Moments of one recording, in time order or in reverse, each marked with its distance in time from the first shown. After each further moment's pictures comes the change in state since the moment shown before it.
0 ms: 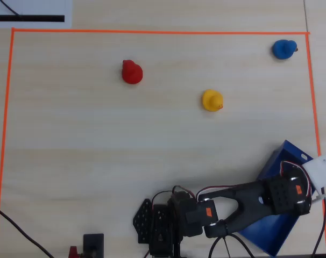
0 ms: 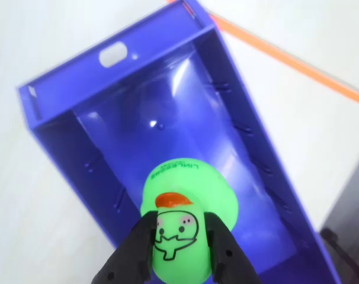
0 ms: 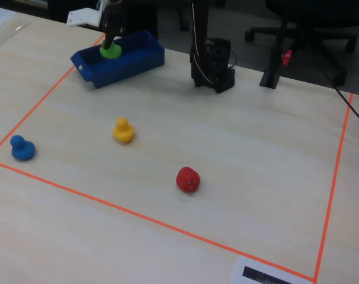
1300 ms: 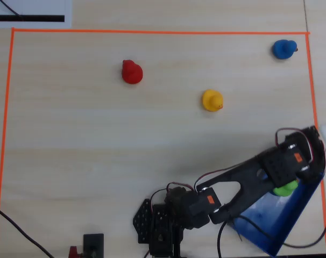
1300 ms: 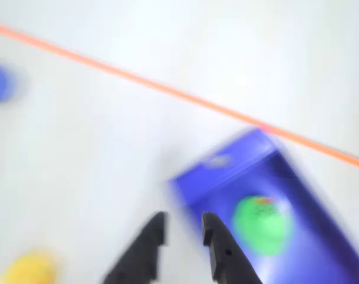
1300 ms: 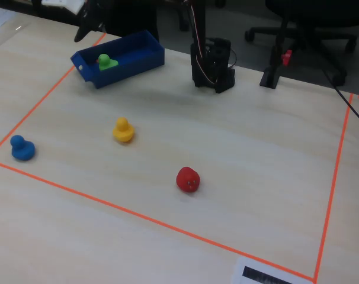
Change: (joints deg) arm -17.4 -3.8 -26.6 4.9 19.5
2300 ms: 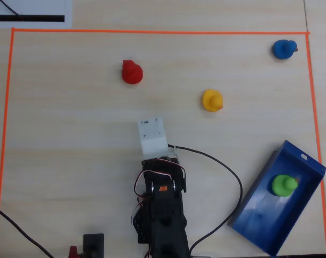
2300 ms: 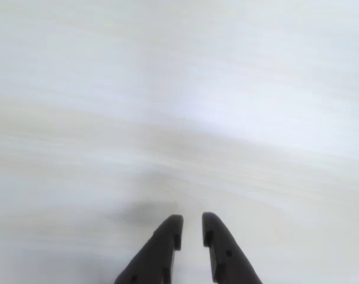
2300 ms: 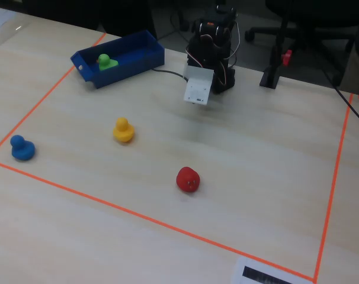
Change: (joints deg) arm -63.7 93.7 99.6 15.2 -13.0
